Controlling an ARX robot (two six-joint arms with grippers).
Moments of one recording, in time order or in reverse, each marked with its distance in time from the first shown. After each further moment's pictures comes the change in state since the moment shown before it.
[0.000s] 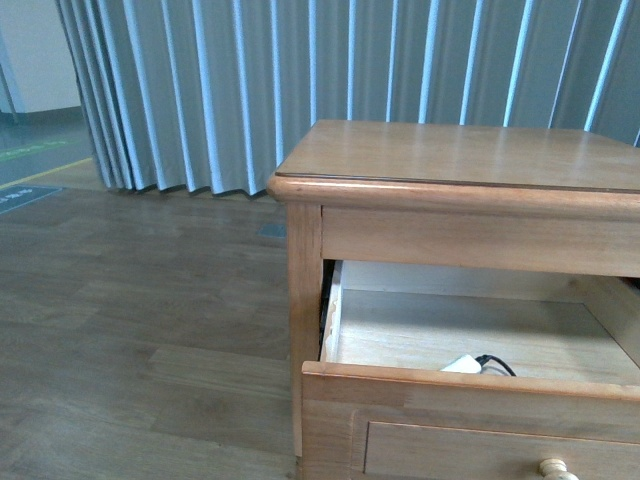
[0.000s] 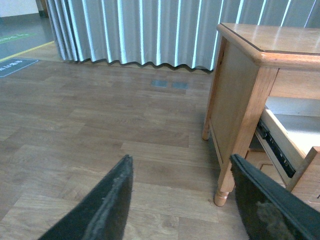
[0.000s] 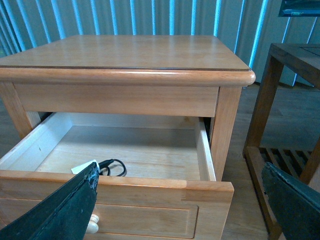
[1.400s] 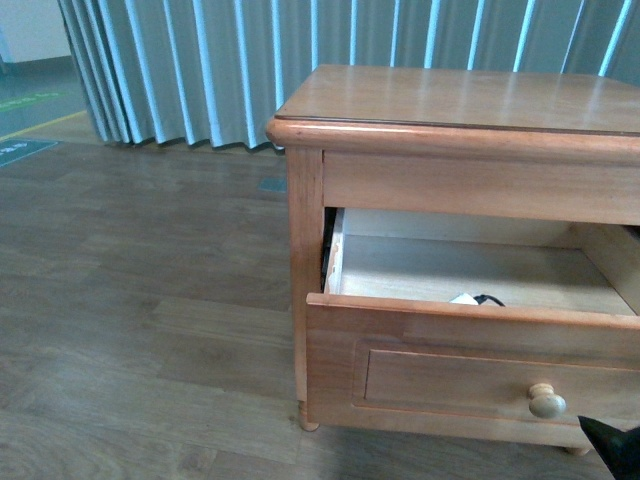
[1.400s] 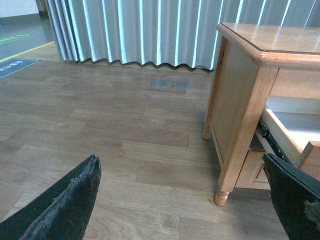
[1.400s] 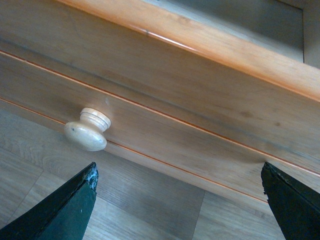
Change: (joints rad) left arm 0.000 0.000 0.000 0.000 0.000 0.003; right arm 0.288 1.356 0.270 0.561 0.138 -0.266
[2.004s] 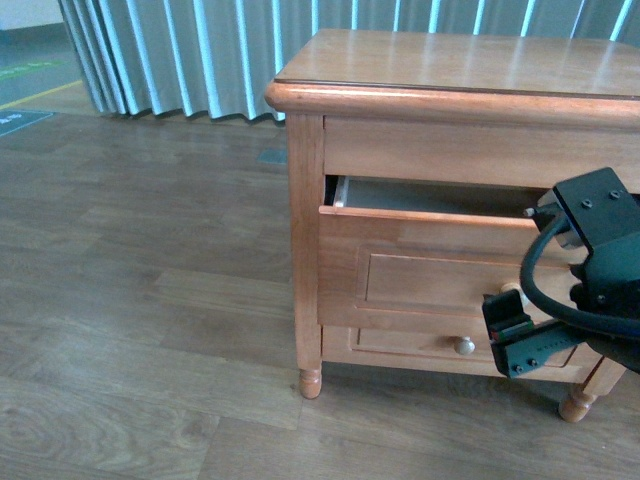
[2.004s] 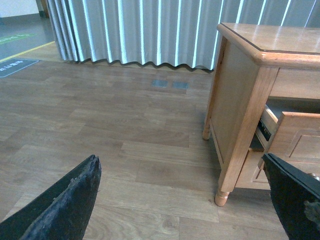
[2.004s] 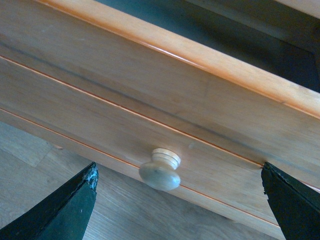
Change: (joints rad) left arm 0.000 0.000 0.000 0.000 0.000 0.000; right arm 0.132 0.266 0.311 0.077 0.119 0.027
